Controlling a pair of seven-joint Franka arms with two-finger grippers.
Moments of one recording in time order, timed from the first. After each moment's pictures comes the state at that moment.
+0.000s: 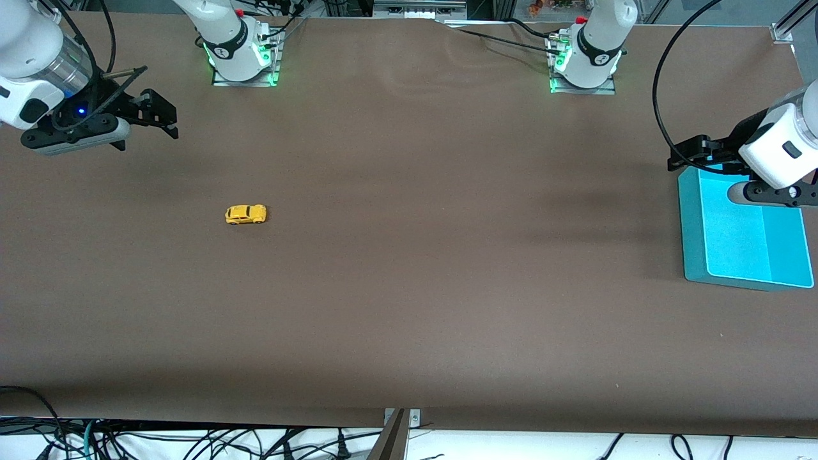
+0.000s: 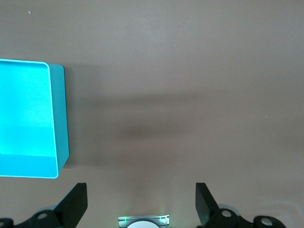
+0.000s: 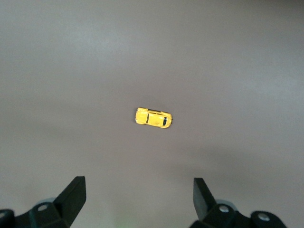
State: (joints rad) left arm -0.01 0.20 -0.04 -1.36 -0.04 1.35 -0.03; right arm -0.14 -0.14 0.27 -1.83 0.06 1.68 -0.13
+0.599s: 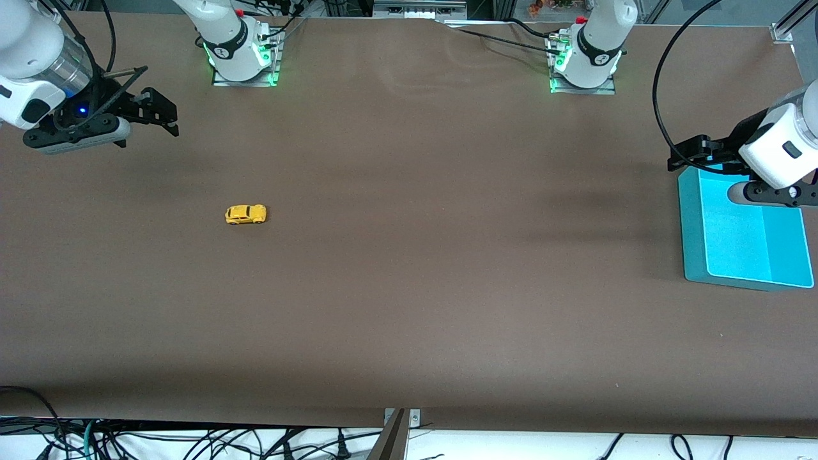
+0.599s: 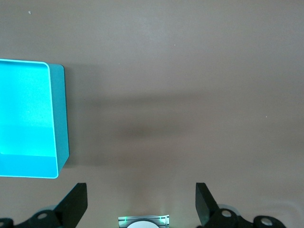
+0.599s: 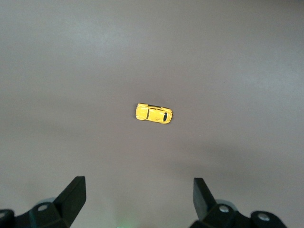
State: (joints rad) left arm -0.01 0.20 -0.04 -1.36 -0.04 1.35 -0.03; right arm -0.14 -0.14 0.27 -1.83 0.06 1.66 -0.12
